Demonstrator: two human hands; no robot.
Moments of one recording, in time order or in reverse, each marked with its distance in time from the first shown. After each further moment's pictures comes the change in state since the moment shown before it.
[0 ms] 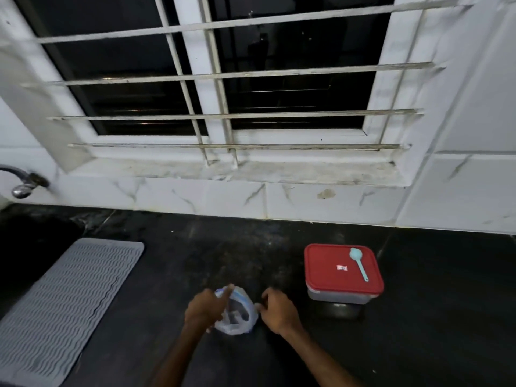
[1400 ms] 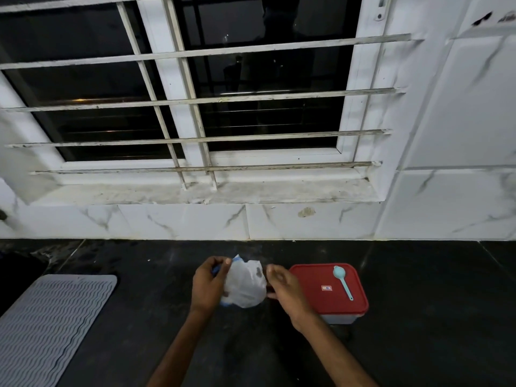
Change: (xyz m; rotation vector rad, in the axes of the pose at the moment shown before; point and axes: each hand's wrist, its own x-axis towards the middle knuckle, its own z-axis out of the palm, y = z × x) left_hand -0.008 0.103 -0.042 -0.785 0.206 0.565; right_hand 0.017 -0.009 -0.102 0.988 0.102 0.012
